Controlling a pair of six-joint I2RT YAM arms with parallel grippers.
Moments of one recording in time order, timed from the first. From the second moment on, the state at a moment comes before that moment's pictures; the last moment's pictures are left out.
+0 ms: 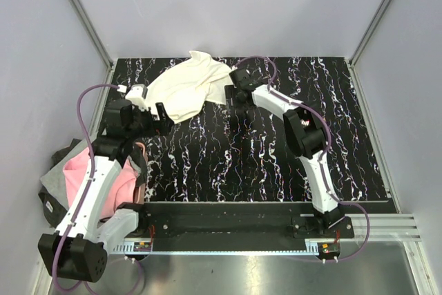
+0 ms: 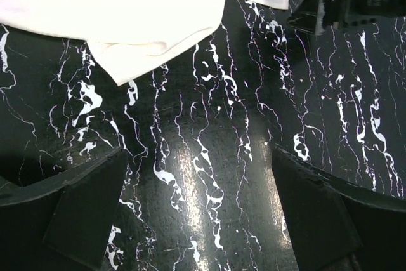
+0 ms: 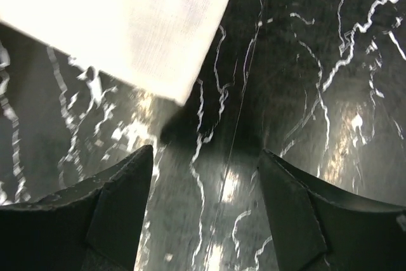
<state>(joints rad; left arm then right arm) -0.12 0.94 0.86 -0.48 0.20 -0.23 0.53 2.30 1.85 -0.50 0.11 0.36</state>
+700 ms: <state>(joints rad) -0.12 0.97 0.86 -0.48 0.25 -0.23 0.54 2.55 2.26 -0.67 0.16 0.27</state>
